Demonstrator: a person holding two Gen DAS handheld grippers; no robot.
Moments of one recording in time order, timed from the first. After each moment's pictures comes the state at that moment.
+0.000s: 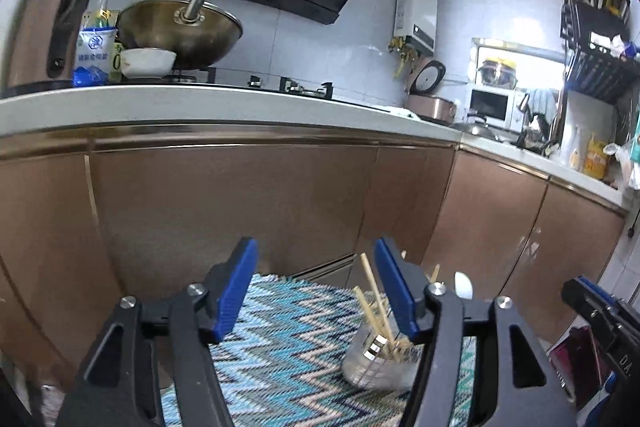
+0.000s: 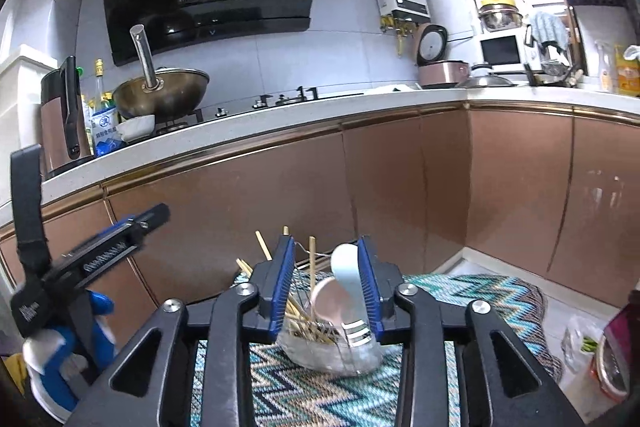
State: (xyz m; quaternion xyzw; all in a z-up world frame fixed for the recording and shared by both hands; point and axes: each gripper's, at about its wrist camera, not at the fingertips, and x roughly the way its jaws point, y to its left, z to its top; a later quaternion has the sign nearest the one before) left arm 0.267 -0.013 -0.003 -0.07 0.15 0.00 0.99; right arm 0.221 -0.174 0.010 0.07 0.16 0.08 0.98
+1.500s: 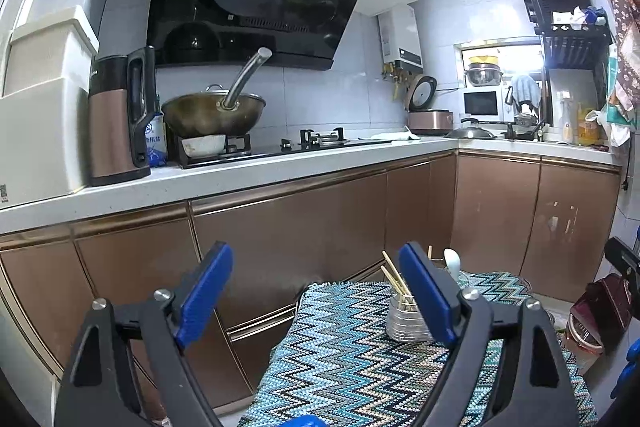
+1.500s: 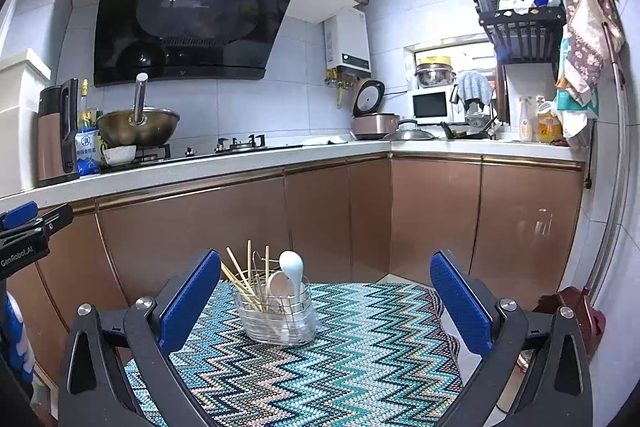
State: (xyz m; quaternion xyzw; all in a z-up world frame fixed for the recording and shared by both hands) left arm 0.102 0.002 0.063 0.03 0.10 0.04 0.99; right arm 0.059 -0.181 0.057 0.04 0.09 -0.04 0.99
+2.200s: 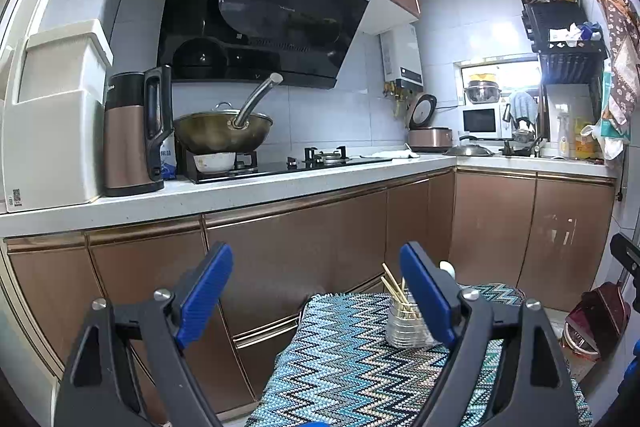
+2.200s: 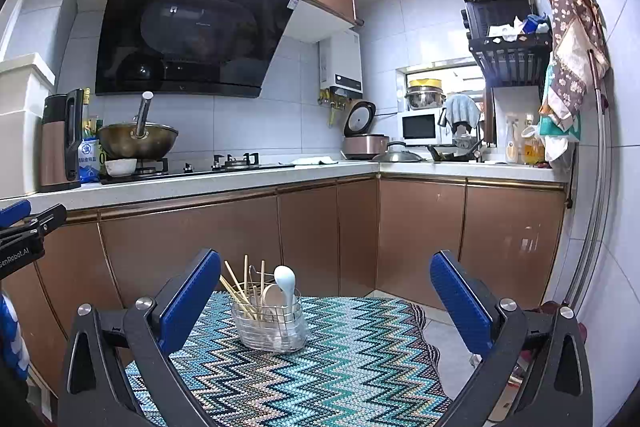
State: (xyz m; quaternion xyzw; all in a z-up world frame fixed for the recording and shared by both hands) left arm 0.066 0.009 0.075 0.02 0.07 0.04 1.00; right arm 0.020 -0.174 0.077 0.02 0.06 -0.06 1.00
